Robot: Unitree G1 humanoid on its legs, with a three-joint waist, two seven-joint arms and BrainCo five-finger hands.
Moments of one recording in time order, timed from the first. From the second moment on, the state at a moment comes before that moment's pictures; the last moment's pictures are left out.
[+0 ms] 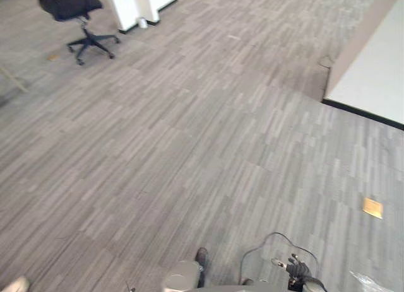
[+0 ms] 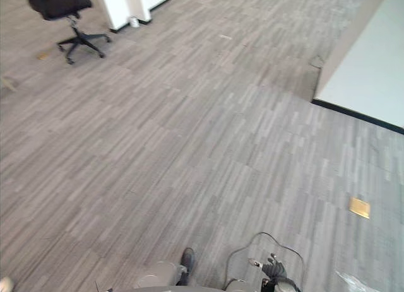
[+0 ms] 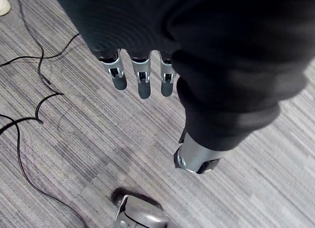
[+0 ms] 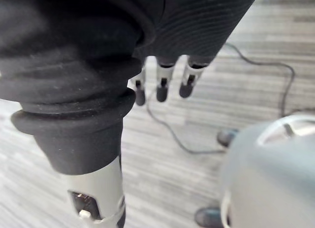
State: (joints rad) left arm 0.24 0.02 0.36 1.07 0.09 -0.10 0.12; right arm 0.06 -0.09 -0.36 1.12 0.00 -0.09 0.02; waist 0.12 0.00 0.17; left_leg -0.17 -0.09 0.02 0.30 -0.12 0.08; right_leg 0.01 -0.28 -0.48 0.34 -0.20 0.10
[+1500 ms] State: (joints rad) left arm 0.18 0.08 0.25 1.06 0.13 -0.09 0.11; right arm 0.03 -0.06 -0.31 1.13 -0.03 -0.11 0.01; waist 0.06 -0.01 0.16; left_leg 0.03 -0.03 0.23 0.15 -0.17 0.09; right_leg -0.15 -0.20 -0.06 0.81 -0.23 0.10
